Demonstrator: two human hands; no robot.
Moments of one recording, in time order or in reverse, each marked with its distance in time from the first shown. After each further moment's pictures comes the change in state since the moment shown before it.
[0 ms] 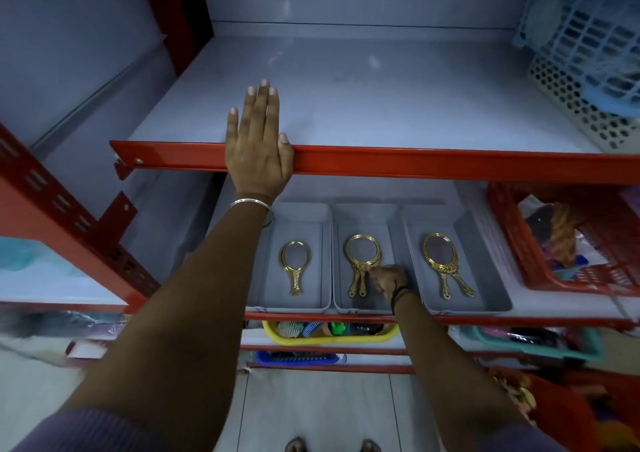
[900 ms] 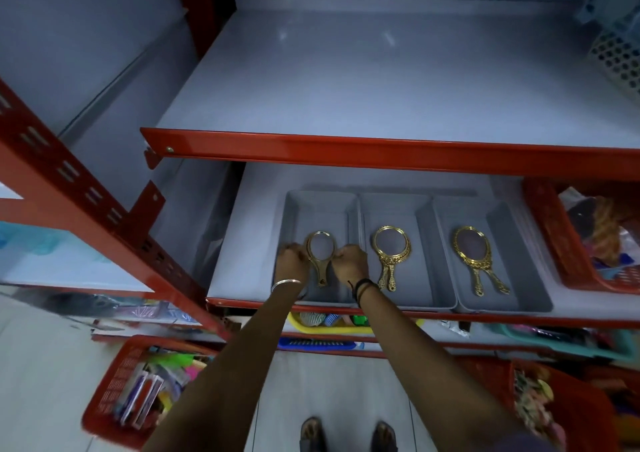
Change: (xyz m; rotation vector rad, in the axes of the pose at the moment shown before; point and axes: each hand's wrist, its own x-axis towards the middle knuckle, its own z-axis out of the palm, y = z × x) left_hand -0.183 -0.027 0.063 -0.451 -0.880 -0.697; right_hand -0.072 -0.047 0.113 -0.413 -0.070 -0.287
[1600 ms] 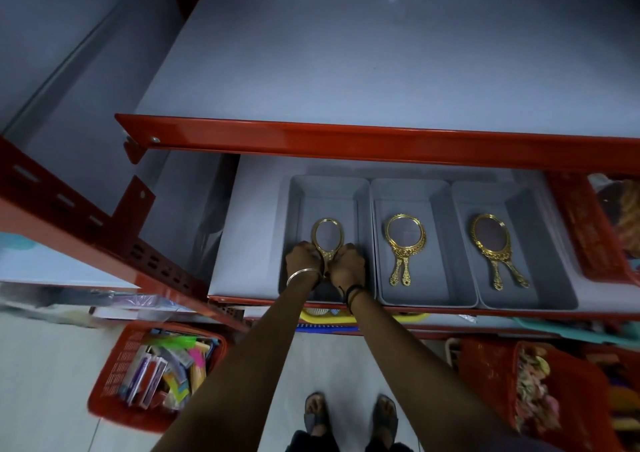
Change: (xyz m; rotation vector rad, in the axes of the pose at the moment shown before) left_hand 0.024 -0.012 0.025 -0.121 -0.111 -0.244; right_hand 0.016 0.008 0.055 -0.050 0.091 0.071
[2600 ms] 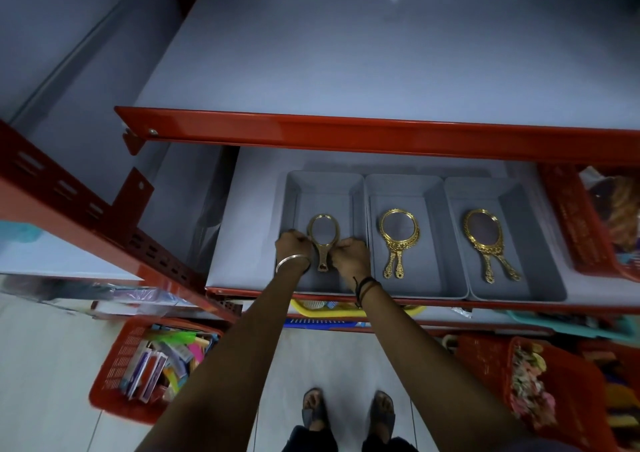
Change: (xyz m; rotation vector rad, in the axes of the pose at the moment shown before) left_hand -0.010 0.016 -0.020 -0.003 0.067 -0.009; right_hand 0.005 0.010 -0.021 0.267 -0.079 0.002
